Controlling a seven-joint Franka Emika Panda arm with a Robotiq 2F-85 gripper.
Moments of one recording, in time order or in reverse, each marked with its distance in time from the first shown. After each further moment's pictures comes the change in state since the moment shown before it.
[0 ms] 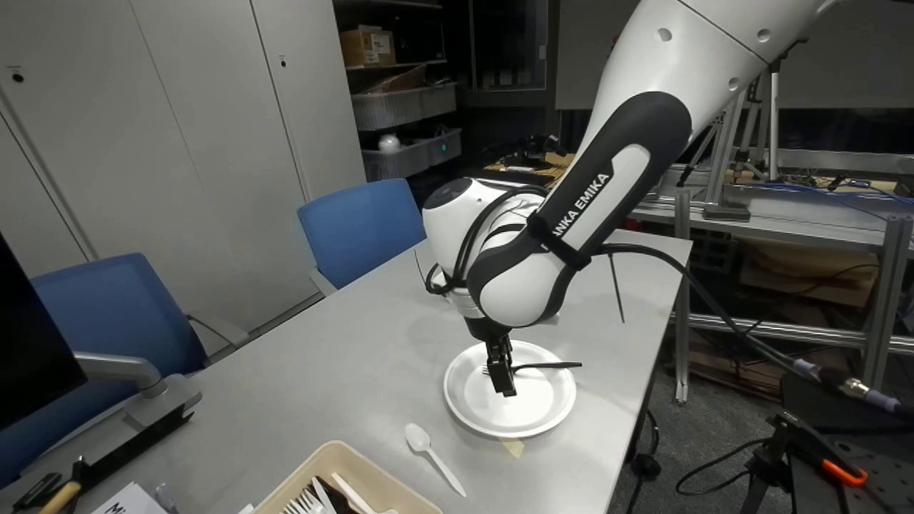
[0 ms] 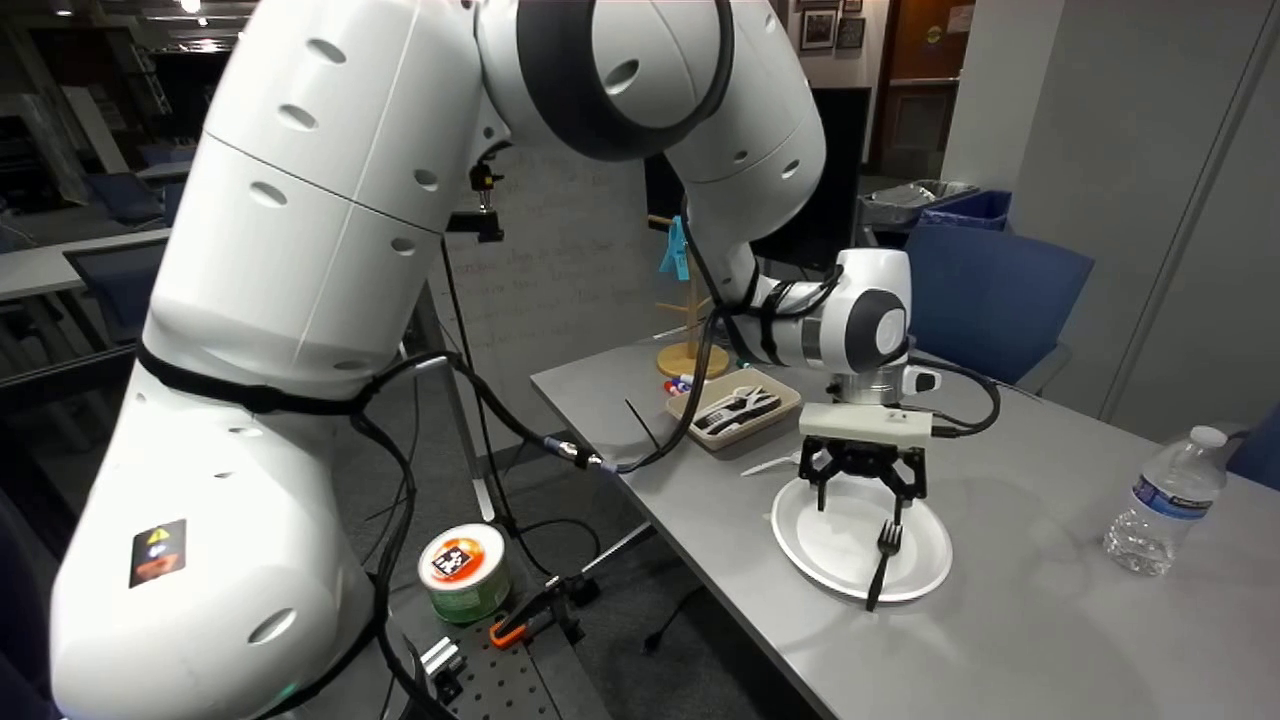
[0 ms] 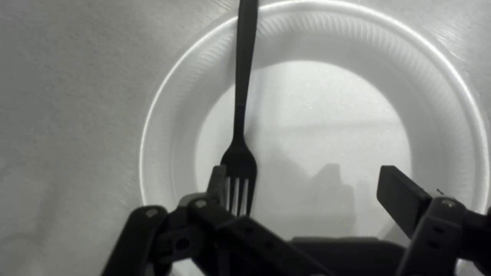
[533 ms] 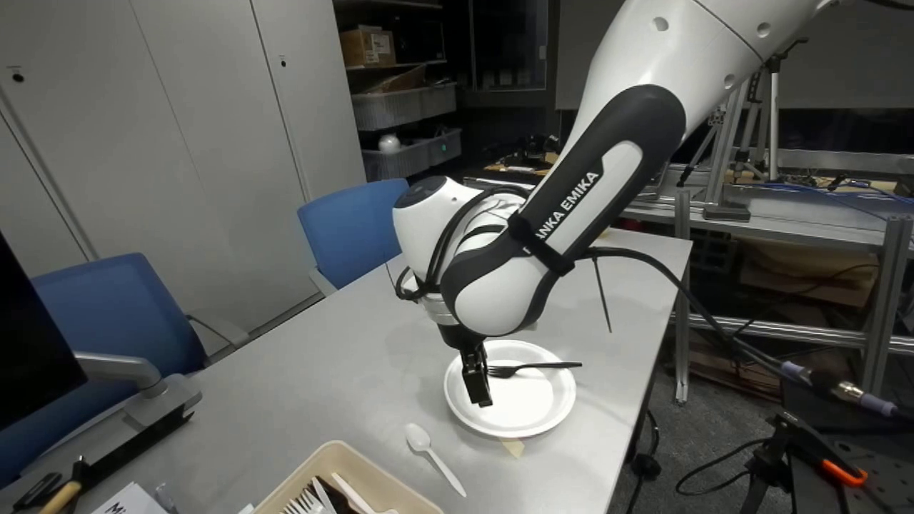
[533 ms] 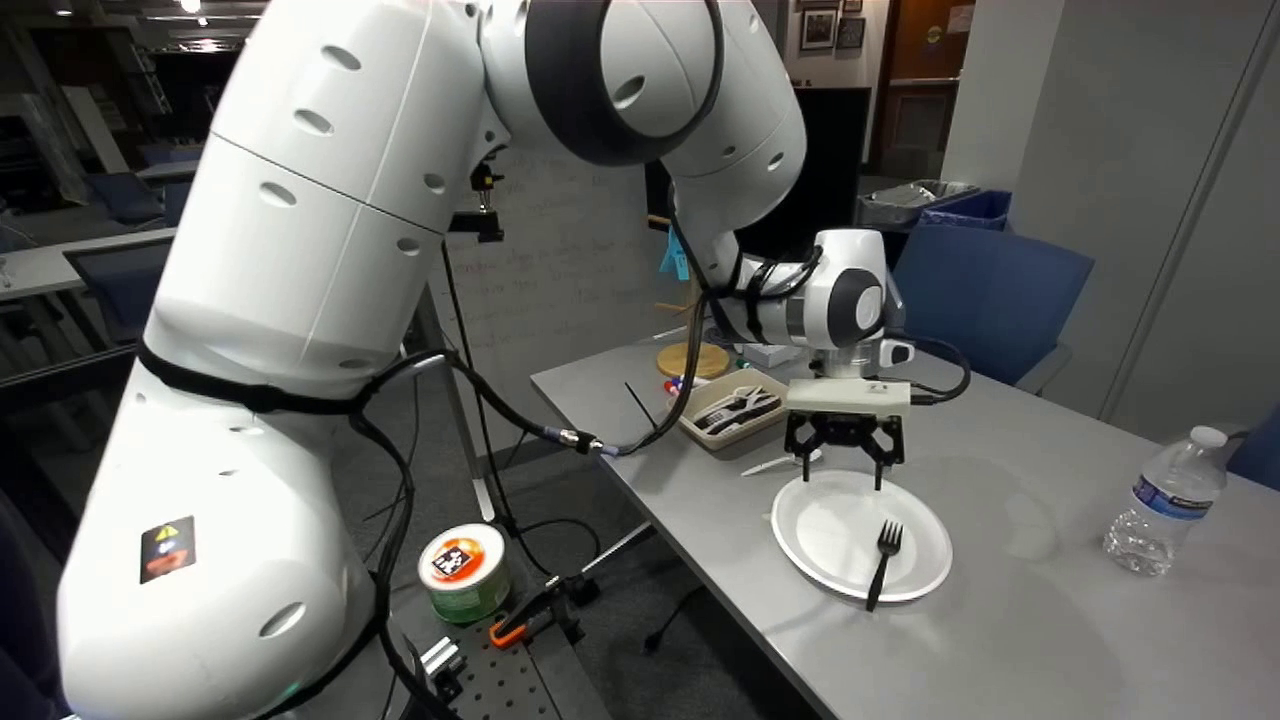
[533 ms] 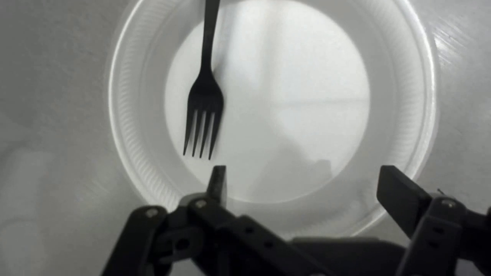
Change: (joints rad) arm 0.031 0.013 0.042 0.057 -0.001 -0.017 -0.019
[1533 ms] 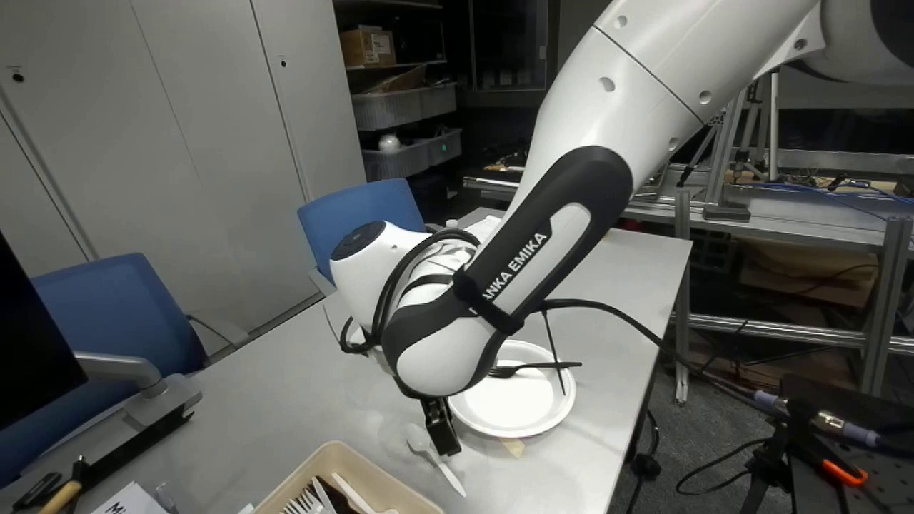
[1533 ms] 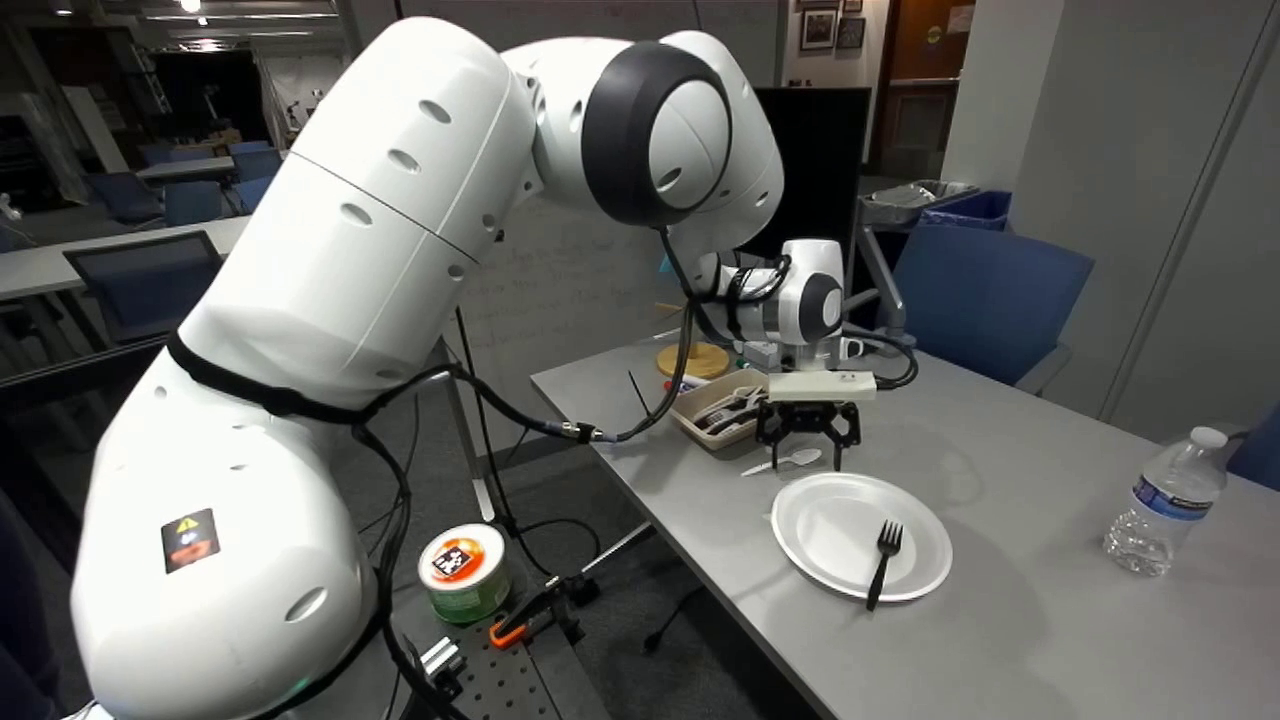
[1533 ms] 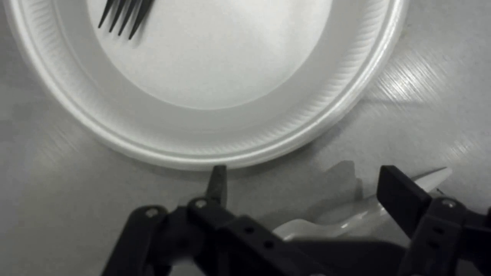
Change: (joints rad) arm 0.075 0.157 0.051 0.191 -0.007 -0.084 -0.106
